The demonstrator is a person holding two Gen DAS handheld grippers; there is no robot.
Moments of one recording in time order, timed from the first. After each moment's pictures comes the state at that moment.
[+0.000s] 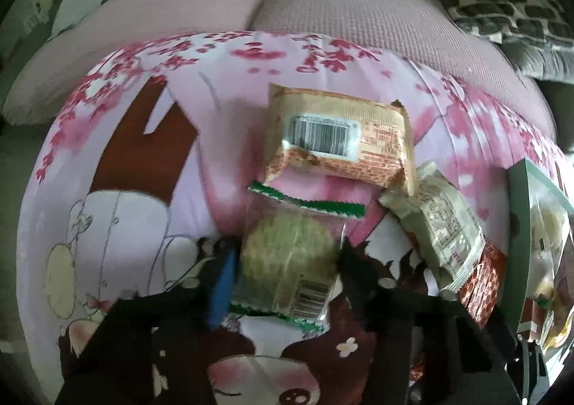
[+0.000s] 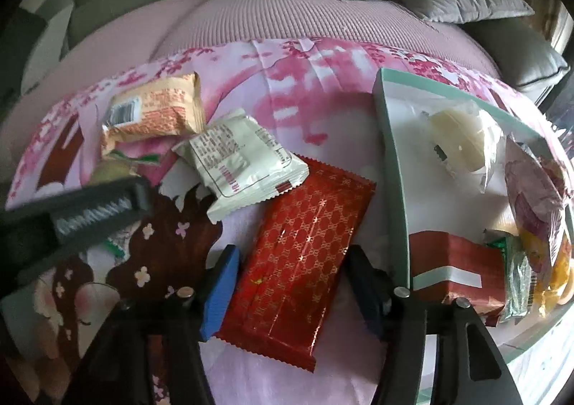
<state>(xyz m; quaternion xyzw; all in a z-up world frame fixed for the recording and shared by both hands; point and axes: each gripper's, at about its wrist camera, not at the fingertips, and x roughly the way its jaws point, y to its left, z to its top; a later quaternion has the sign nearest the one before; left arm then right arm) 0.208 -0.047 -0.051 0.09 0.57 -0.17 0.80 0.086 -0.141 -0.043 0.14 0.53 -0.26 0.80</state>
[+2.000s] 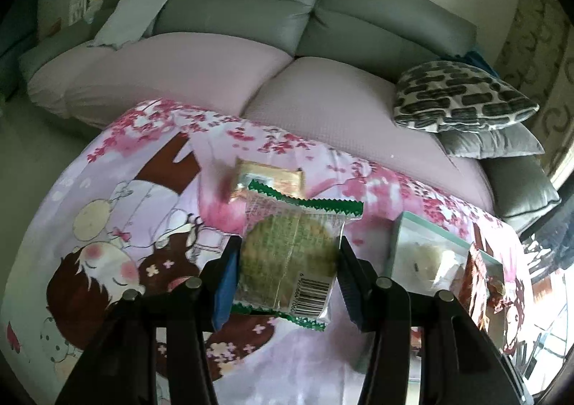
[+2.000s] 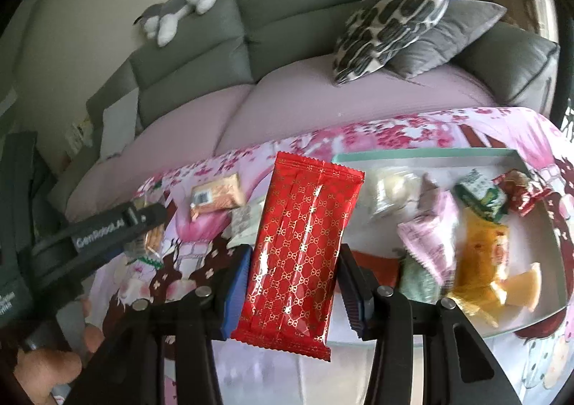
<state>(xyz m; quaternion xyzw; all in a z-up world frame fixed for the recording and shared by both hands) 0.088 -0.043 0.062 -0.04 0.44 -0.18 0.88 -0.044 -0.196 0.062 0.23 0.35 -0.17 0.89</state>
